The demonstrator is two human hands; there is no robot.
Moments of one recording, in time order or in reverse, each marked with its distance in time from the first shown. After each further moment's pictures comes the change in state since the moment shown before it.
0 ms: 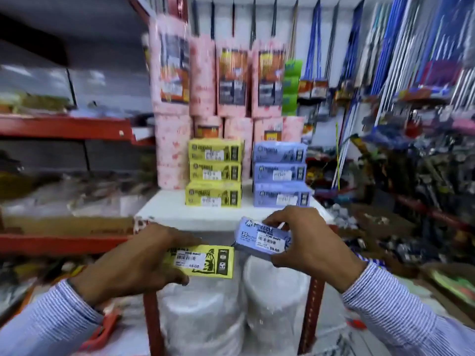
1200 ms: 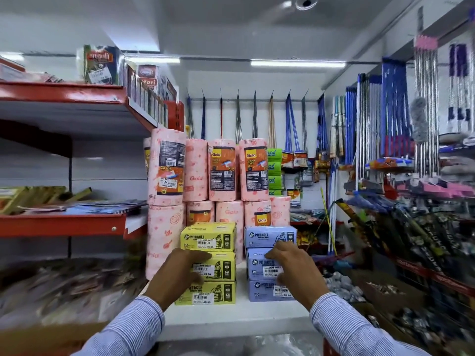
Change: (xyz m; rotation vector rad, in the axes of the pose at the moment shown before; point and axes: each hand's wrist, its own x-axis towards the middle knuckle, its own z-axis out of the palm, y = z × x) left_hand 0.164 -0.052 -0.014 -0.145 0.306 -0.190; right_hand 0.119 0.054 -0.011 -0.301 0.285 -0.068
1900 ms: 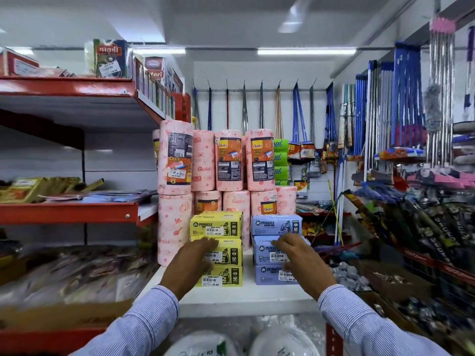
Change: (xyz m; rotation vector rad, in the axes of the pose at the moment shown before) left_hand -0.016 0.005 0.009 0.036 0.023 0.008; right_hand -0.014 0.013 0.021 0.069 -0.003 -0.013
